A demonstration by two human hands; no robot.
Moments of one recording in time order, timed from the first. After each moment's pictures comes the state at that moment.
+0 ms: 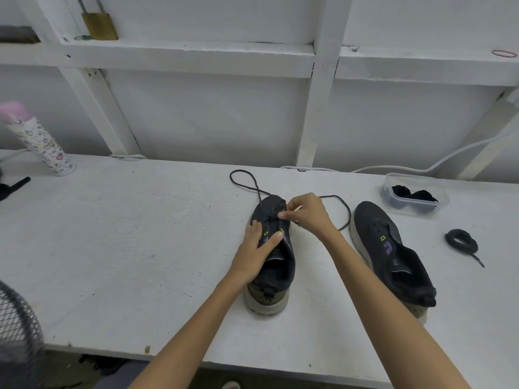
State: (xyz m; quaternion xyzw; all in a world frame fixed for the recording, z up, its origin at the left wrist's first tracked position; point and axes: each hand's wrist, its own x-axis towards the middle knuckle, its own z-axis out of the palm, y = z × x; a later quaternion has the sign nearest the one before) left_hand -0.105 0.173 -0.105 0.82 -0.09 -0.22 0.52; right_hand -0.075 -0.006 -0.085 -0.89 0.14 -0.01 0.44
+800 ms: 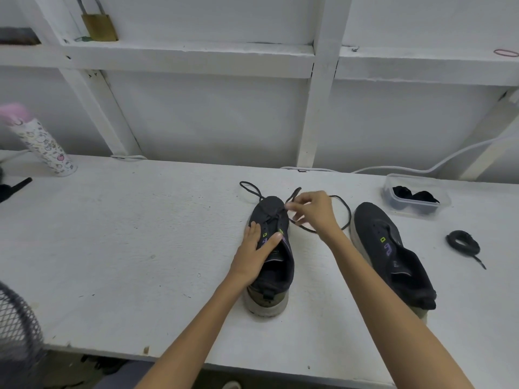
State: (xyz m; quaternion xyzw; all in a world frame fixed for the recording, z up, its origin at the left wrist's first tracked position) left_hand -0.107 0.172 -0.104 0.82 -0.08 -0.21 0.53; right_hand -0.080 -0.010 -0.077 -0.79 0.17 -0.08 0.59
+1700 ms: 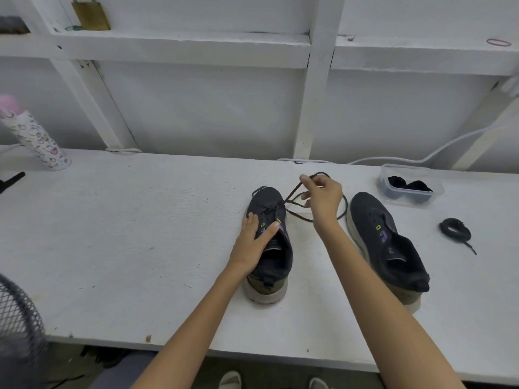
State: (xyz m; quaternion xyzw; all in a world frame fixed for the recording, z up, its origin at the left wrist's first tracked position) left_hand -0.108 0.172 -0.106 0.82 -0.08 -0.21 0.52; right_hand -0.083 -0.003 -0.076 -0.69 0.28 -0.26 0.61
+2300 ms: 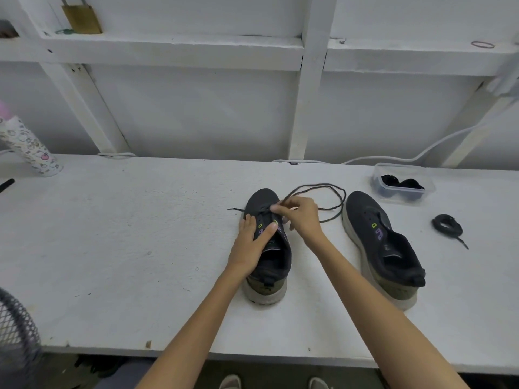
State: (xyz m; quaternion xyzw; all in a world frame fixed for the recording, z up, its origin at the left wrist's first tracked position) left_hand -0.107 0.171 -0.106 0.82 -0.08 -0.21 0.52; right_hand -0.100 0.017 -0.097 -0.79 0.20 -0.11 0.56
